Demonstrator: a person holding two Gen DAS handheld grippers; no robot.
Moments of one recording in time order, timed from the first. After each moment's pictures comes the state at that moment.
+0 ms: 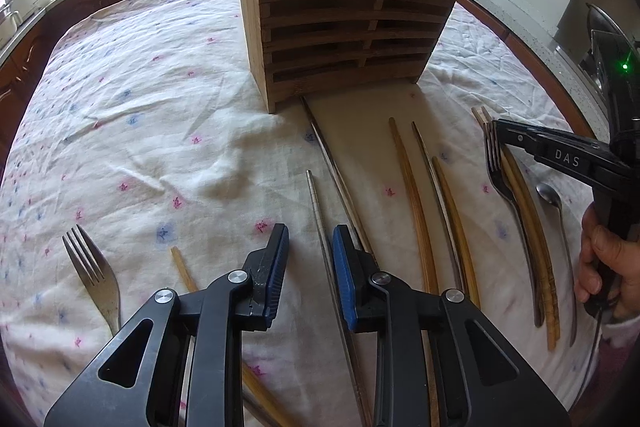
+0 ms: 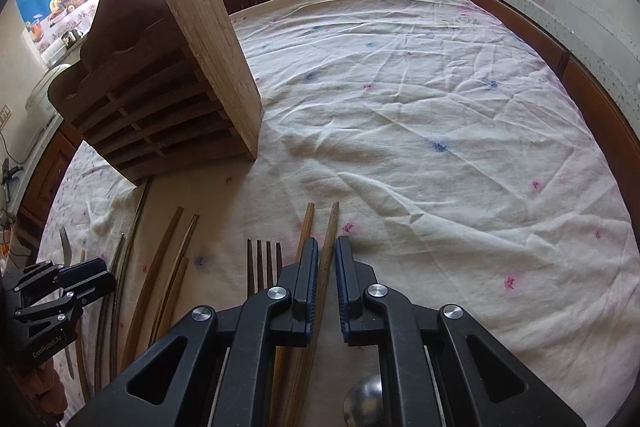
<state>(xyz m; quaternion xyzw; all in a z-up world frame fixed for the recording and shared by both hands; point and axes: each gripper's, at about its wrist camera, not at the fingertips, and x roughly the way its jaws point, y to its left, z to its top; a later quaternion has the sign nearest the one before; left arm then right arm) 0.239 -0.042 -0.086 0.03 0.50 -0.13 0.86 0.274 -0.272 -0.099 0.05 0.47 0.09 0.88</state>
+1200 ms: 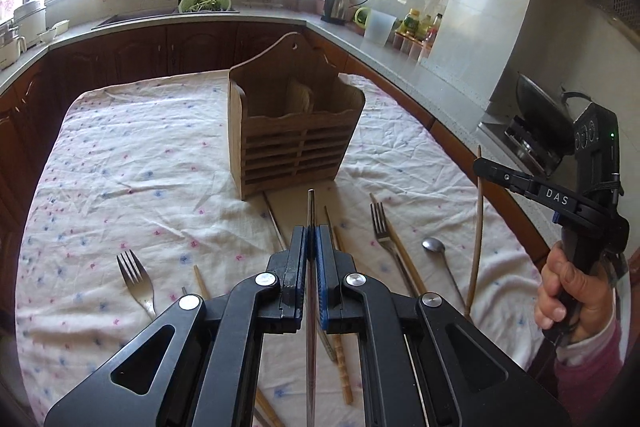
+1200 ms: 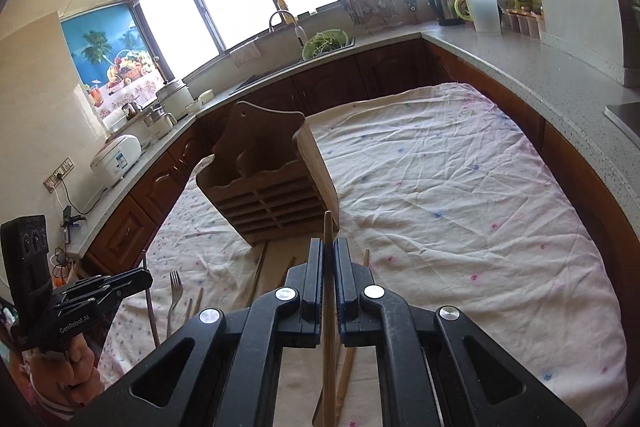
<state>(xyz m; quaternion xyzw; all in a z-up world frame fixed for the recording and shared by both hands) 0.159 -0.023 0.028 -0.04 0.36 -0.19 0.91 0.176 -0.299 0.017 0.13 0.32 0.15 0.93</state>
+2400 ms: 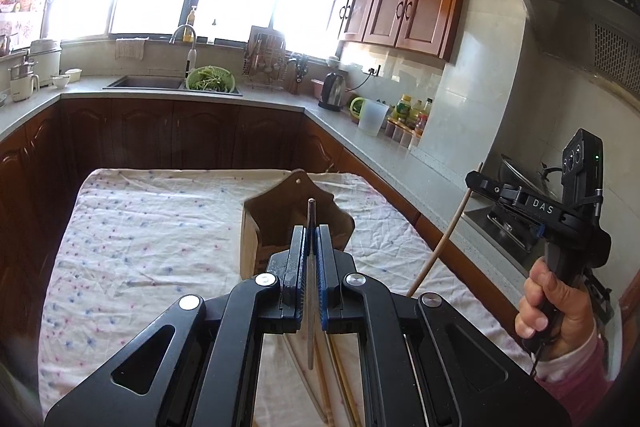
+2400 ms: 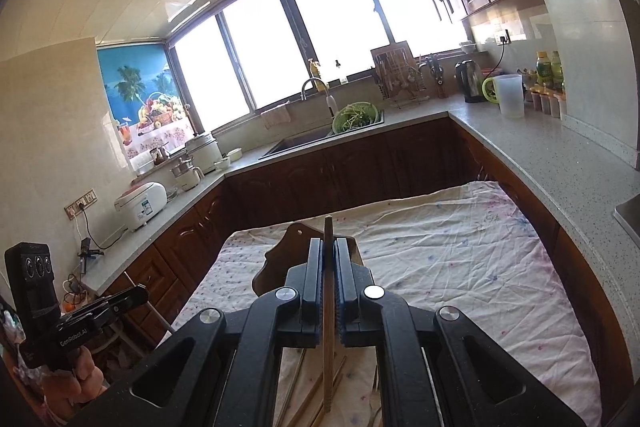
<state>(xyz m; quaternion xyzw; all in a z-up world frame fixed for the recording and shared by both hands) 0.163 0.008 0.113 -0.08 0.23 -0.19 0.95 0.188 -0.286 0.112 0.12 0.20 0.17 0.96</state>
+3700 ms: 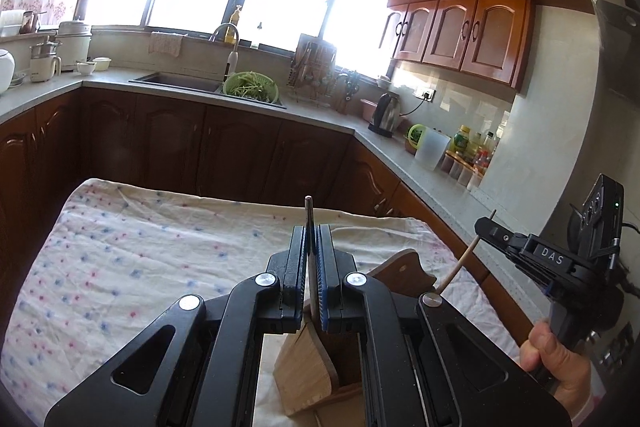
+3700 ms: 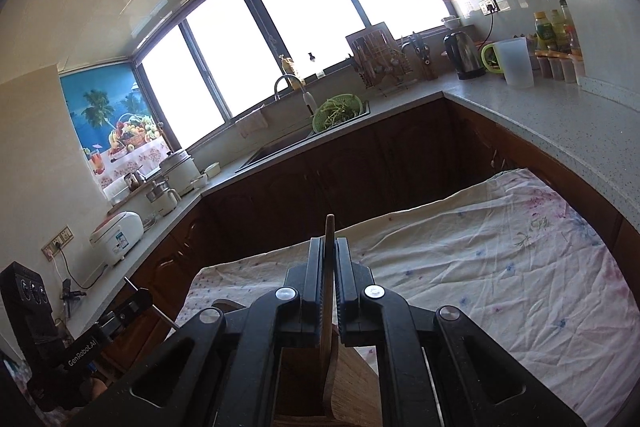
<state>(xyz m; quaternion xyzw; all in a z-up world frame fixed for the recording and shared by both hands) 0.327 0.008 0.058 -0.13 0.21 -0.11 0.96 0.347 -0.262 0.052 0.18 0.22 0.15 0.95</state>
